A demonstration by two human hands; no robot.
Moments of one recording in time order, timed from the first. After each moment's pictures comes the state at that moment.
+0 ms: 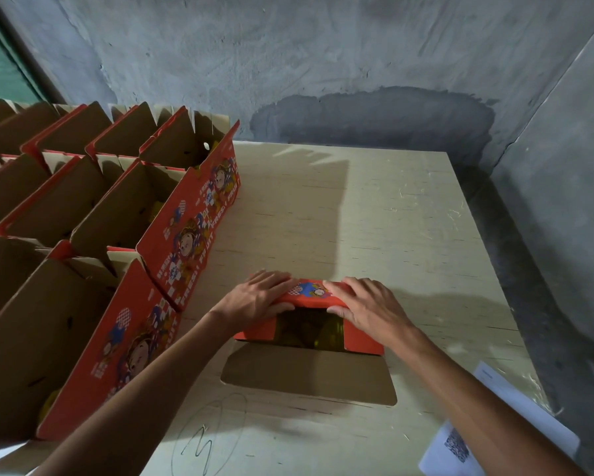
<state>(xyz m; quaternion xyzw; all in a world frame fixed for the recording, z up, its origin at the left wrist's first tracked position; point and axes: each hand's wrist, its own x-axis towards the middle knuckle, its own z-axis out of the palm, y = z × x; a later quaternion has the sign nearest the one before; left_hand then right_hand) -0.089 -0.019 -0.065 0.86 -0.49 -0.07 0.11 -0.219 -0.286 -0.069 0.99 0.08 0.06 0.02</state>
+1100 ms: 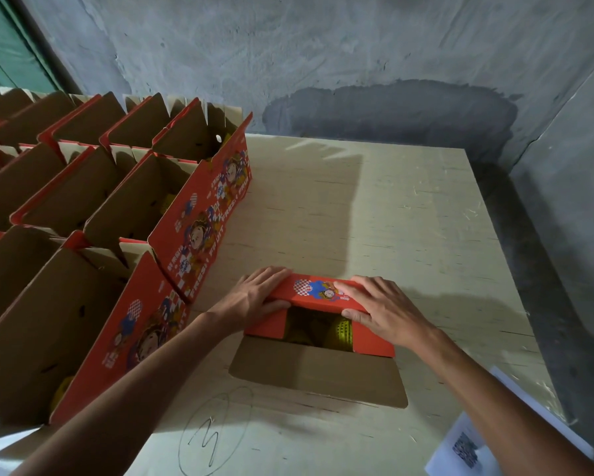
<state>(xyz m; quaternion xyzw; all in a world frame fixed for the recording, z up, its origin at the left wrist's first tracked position) -0.083 0.006 -0.082 0.88 -0.41 -0.15 0.19 -0.219 -0.304 -0.077 0.99 0.11 -0.02 -0.07</state>
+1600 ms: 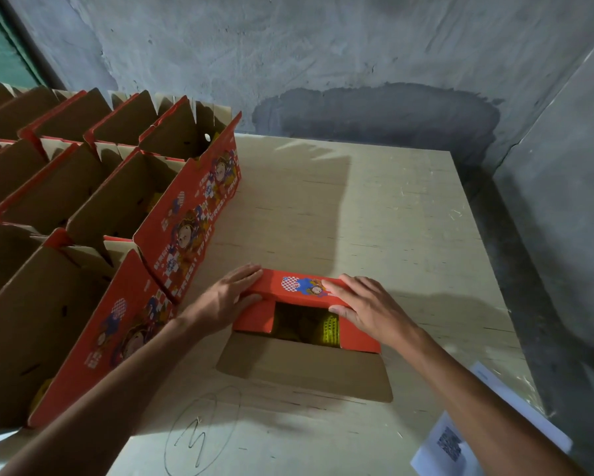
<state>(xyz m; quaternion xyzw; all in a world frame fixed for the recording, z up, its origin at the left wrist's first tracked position) -0.086 0.028 -0.082 0.88 -0.37 -0.10 0.27 -0.223 -0.295 -0.070 0.99 0.12 0.04 -0.09</state>
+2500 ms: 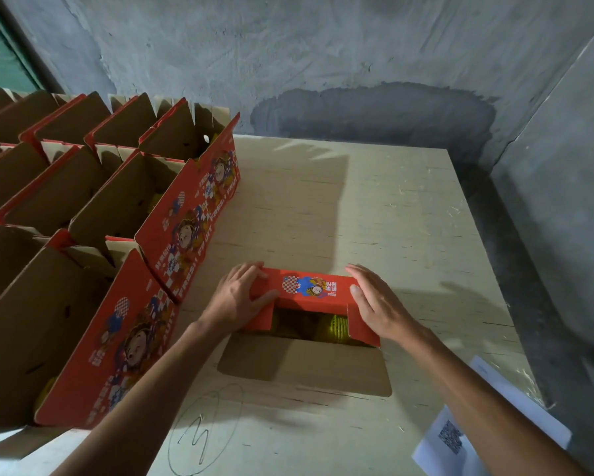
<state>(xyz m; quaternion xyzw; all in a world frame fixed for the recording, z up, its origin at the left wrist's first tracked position) -0.106 0.003 -0.080 0.91 -0.30 -0.04 0.29 -0.228 -0.305 -0.089 0.96 -0.02 0.04 -0.29</state>
